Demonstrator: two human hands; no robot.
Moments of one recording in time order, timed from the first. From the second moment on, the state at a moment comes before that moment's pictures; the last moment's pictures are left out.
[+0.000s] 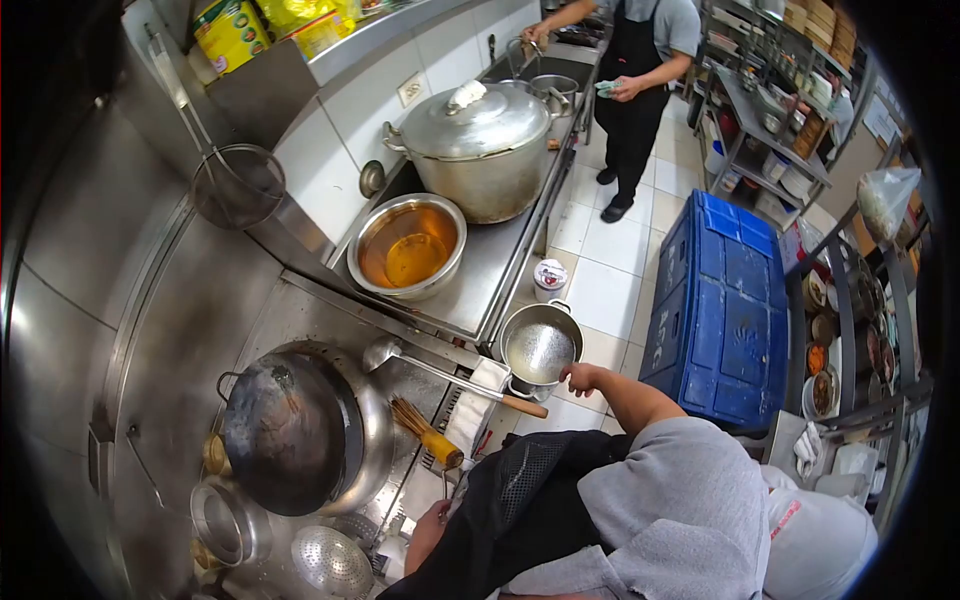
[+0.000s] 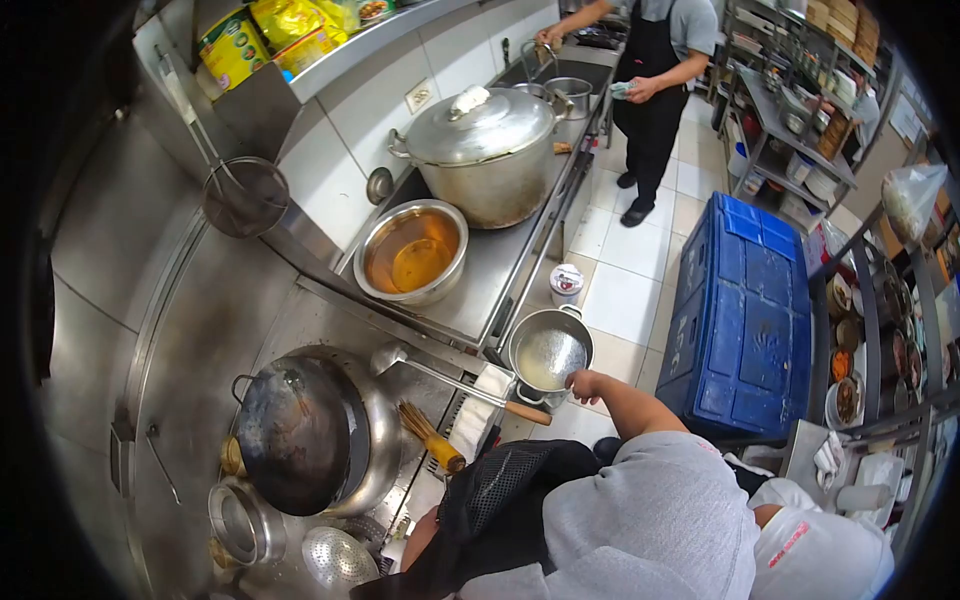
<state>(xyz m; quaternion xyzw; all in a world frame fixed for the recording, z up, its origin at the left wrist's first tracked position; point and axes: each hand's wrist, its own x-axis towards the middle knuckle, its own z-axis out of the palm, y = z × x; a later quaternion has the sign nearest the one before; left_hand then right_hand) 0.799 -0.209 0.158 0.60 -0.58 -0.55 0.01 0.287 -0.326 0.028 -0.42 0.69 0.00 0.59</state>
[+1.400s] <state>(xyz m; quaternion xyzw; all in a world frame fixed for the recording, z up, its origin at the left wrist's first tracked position) 0.919 -0.247 0.290 0.77 -0.50 -0.17 0.36 0.252 -0.334 0.009 -0.31 0.68 -0.07 0.66</state>
